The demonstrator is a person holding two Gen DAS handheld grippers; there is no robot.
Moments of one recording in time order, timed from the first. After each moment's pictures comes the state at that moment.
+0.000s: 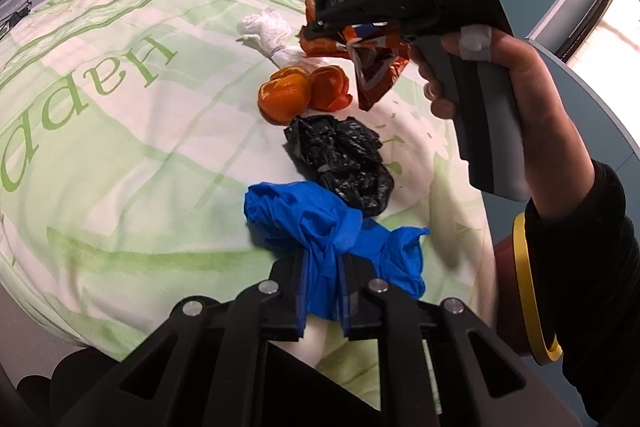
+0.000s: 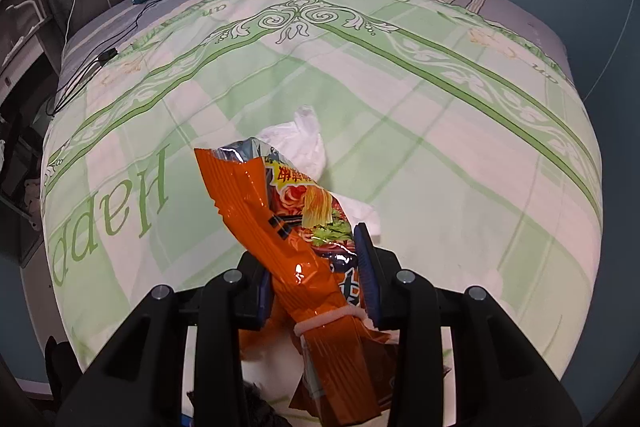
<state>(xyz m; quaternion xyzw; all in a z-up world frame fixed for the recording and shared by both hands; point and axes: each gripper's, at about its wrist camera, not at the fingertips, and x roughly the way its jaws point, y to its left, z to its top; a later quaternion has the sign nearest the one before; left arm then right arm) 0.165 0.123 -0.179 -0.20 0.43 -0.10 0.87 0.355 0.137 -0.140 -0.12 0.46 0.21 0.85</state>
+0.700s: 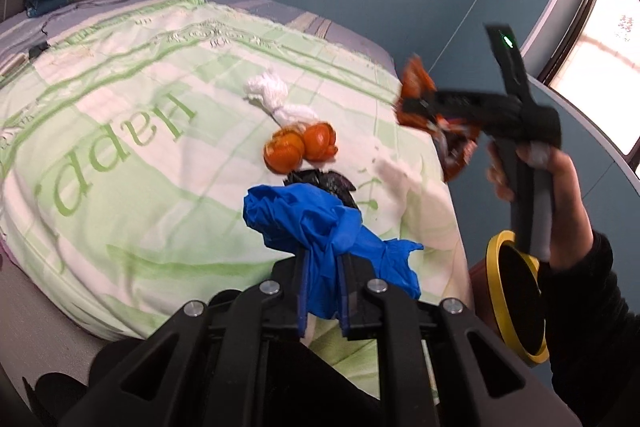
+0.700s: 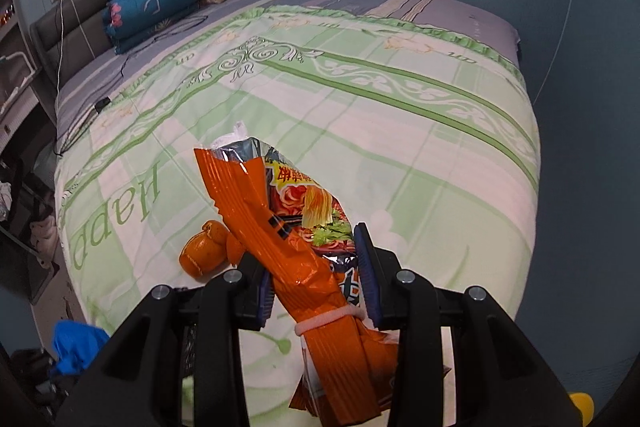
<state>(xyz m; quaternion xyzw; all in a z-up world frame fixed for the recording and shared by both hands) 0.118 0.137 -0.120 -0.19 0.37 -0.09 0.91 0.296 0.021 -0.084 -0.05 0.42 0.17 0.89</state>
